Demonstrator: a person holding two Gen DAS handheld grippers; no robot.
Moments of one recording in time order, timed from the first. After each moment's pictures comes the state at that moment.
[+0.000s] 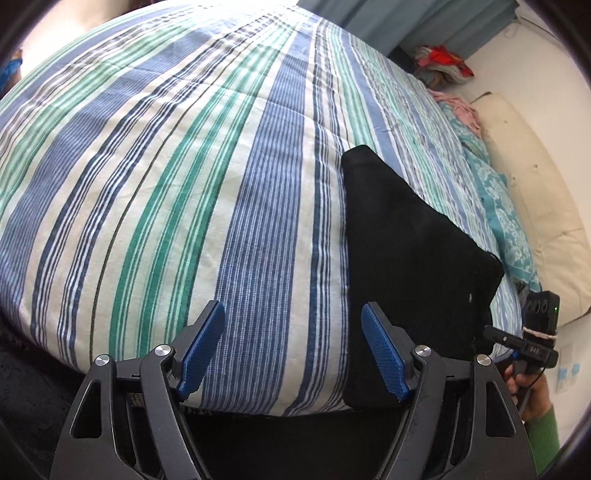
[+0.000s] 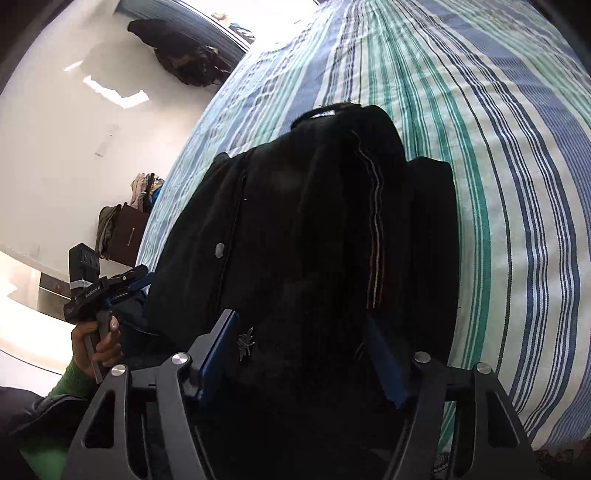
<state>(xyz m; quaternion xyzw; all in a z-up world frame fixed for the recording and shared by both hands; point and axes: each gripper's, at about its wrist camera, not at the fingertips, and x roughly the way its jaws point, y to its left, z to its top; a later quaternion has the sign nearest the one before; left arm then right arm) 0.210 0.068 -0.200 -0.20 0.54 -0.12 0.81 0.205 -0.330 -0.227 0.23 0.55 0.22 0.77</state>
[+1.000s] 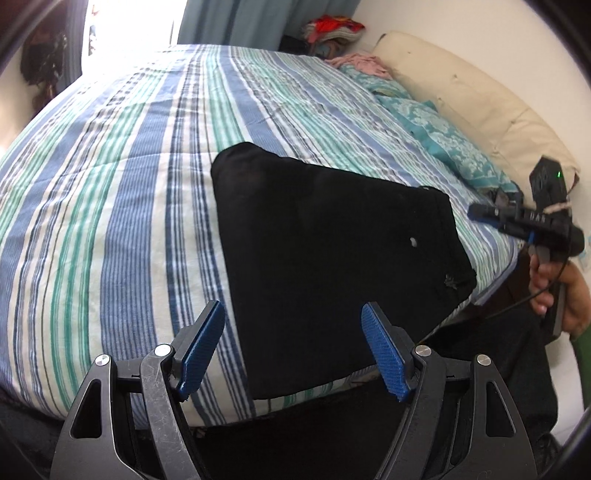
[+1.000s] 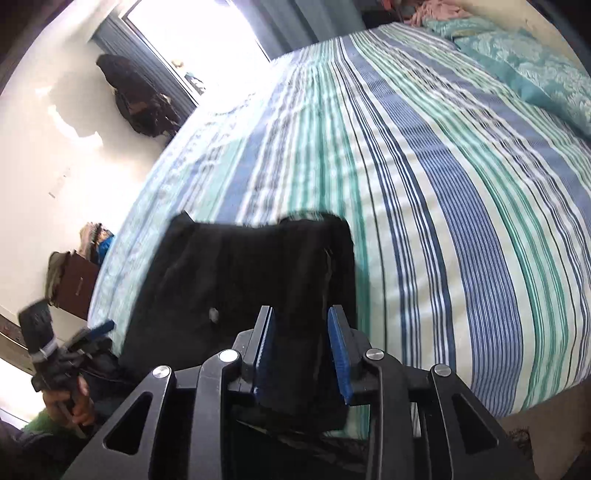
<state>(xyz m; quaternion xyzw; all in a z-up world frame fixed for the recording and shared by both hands) 0.172 -0.042 -0.164 -0.03 0.47 -0.26 0.84 0.165 -0.378 -0.156 0.21 0.45 0.09 0.86</state>
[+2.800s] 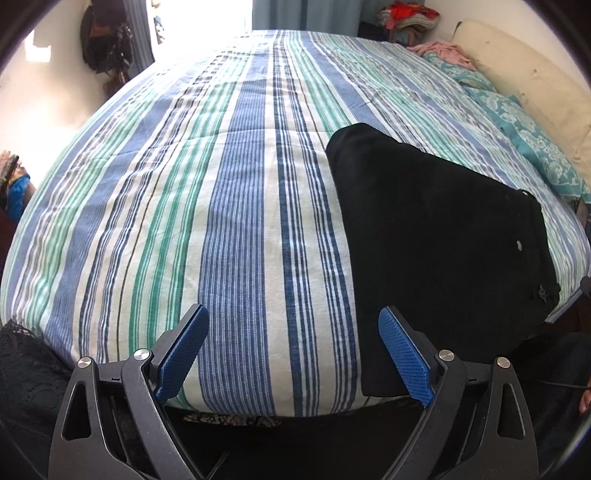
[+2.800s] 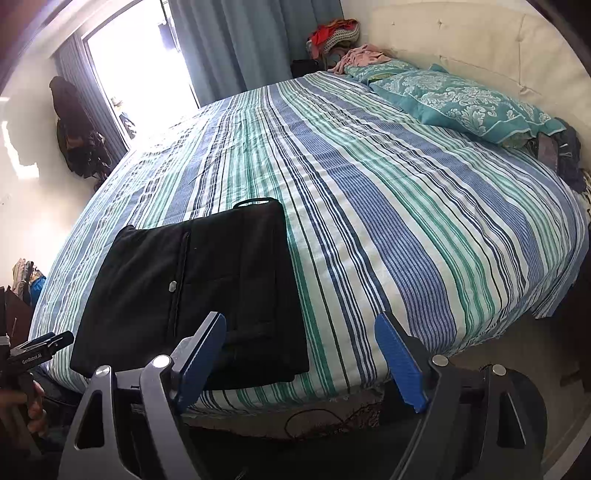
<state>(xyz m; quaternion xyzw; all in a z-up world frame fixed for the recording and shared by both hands) 0.183 -0.003 -0.179 0.02 0.50 -0.08 0.86 0.069 -0.341 -0.162 0.16 0.40 -0.12 0.89</state>
